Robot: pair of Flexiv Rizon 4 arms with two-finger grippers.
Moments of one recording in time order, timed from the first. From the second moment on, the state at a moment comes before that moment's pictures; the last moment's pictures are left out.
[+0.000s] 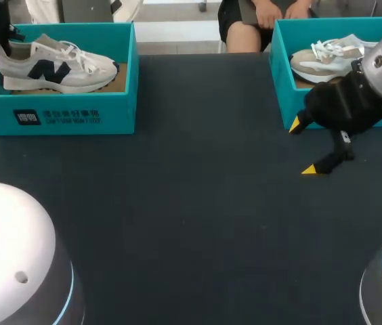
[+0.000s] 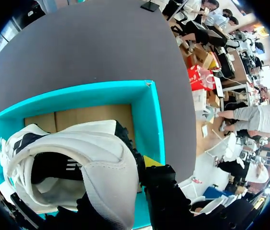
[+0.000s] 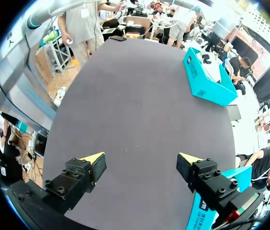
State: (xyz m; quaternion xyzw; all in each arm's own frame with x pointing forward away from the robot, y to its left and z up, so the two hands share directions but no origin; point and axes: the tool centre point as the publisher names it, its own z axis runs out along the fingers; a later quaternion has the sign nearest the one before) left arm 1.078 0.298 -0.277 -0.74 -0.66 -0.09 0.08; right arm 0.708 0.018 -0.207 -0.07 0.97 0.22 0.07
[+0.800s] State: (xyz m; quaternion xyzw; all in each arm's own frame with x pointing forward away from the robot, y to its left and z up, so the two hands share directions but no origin) left arm 1.052 0.304 -0.335 -0.74 -0.66 -0.08 0.12; right arm 0.708 0.018 -0.207 -0.07 0.97 0.22 0.07
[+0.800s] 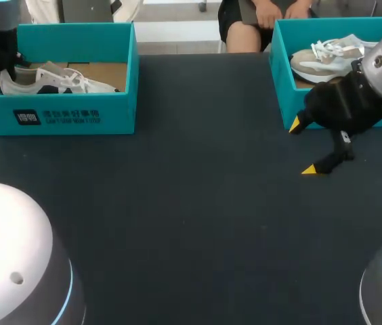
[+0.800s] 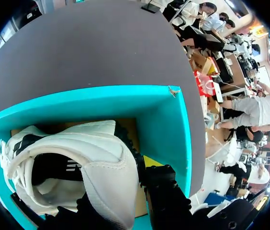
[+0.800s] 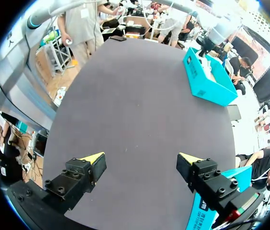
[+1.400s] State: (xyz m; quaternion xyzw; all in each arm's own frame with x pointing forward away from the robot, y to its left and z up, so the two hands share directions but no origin) left arm 1.040 0.307 -0.381 -0.74 -0.66 -0.06 0.15; right arm 0.708 0.018 -0.207 -0.07 0.97 0.22 0.07
